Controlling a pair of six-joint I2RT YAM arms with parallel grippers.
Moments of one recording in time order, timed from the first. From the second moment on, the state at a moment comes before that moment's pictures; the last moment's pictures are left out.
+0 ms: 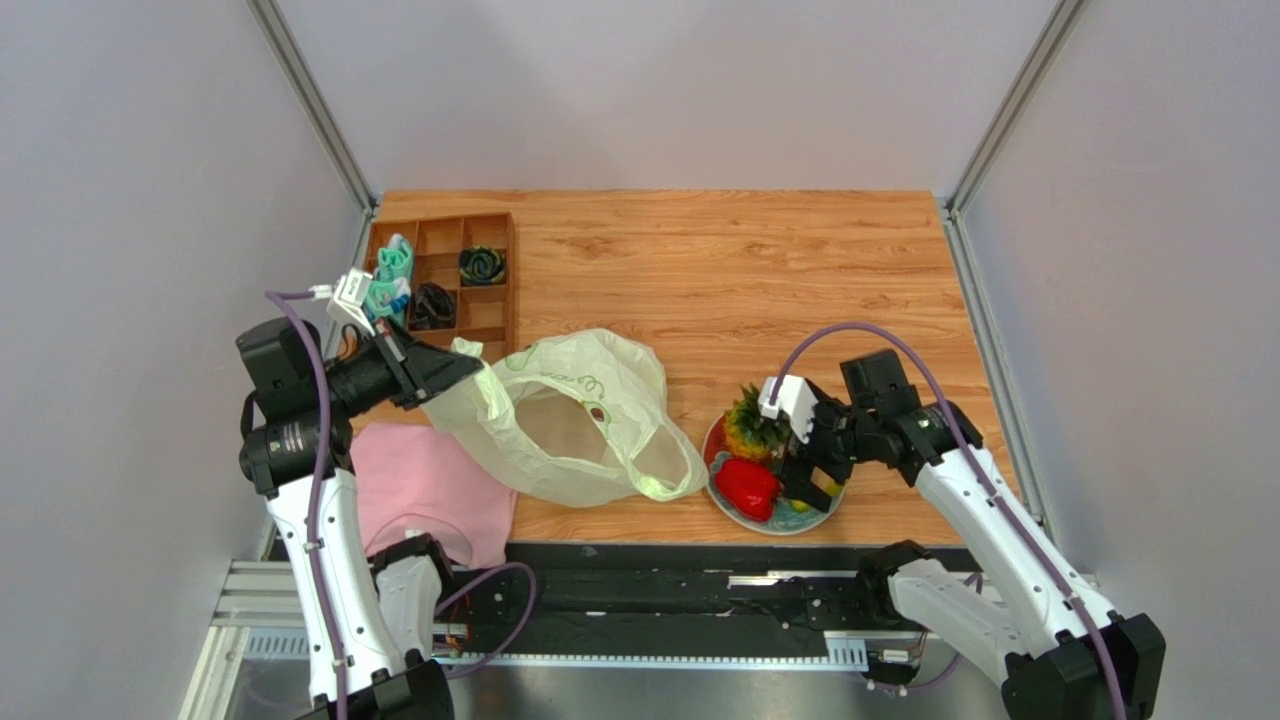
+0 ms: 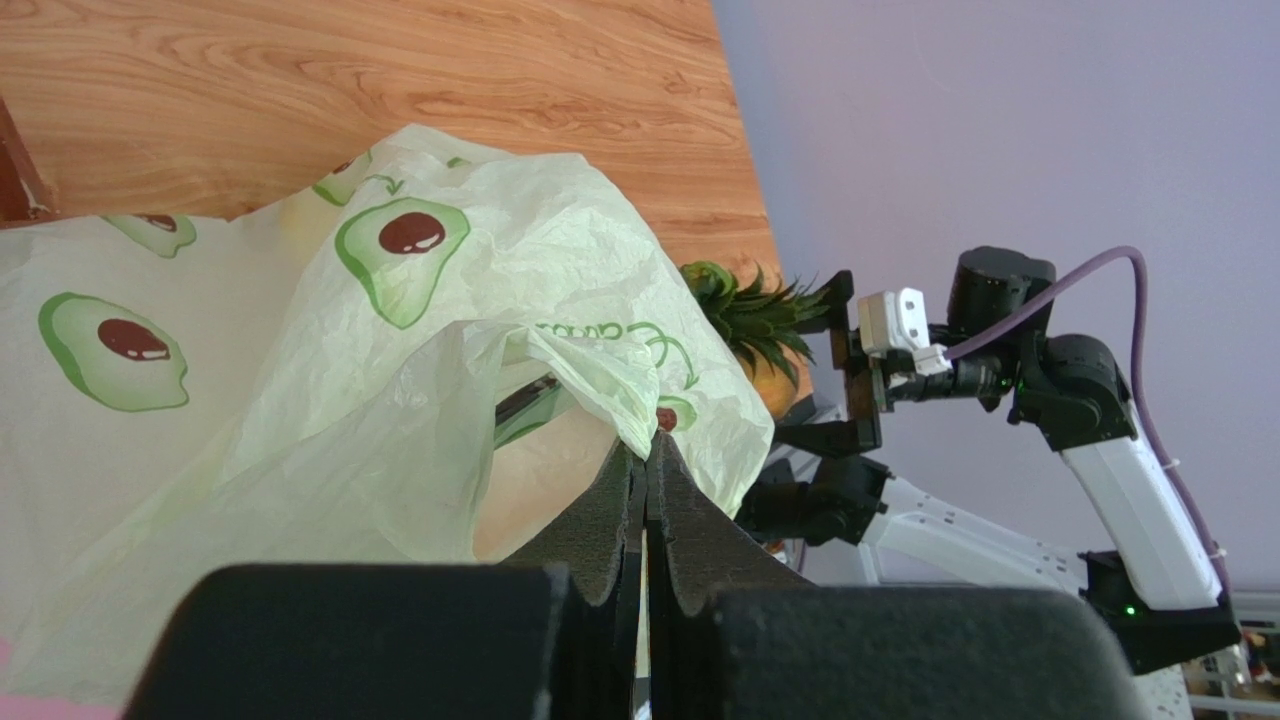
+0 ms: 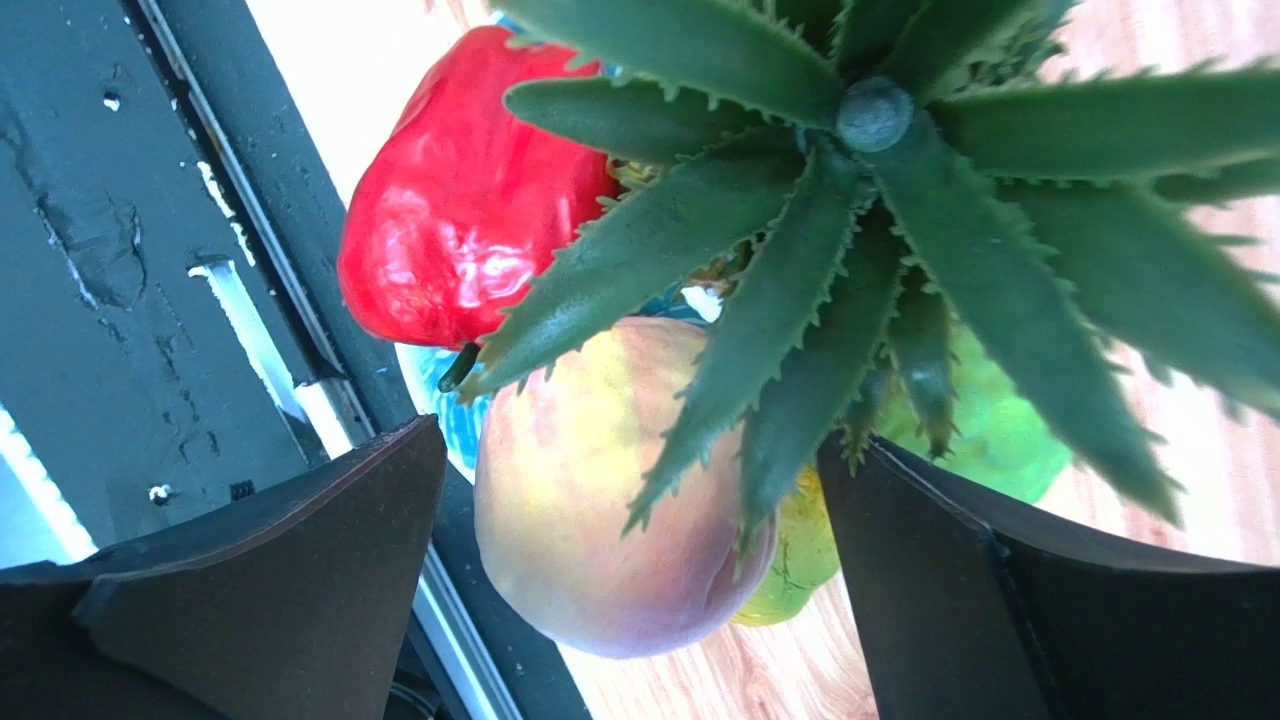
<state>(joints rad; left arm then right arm) 0.40 0.77 1.01 -0.80 1.11 -0.41 0.35 0.90 0.76 -0.93 -0.47 -0.74</state>
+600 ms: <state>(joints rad) 0.40 0.75 0.94 -0.80 1.15 -0.42 0.36 0.87 1.24 -1.03 -0.53 -0.59</state>
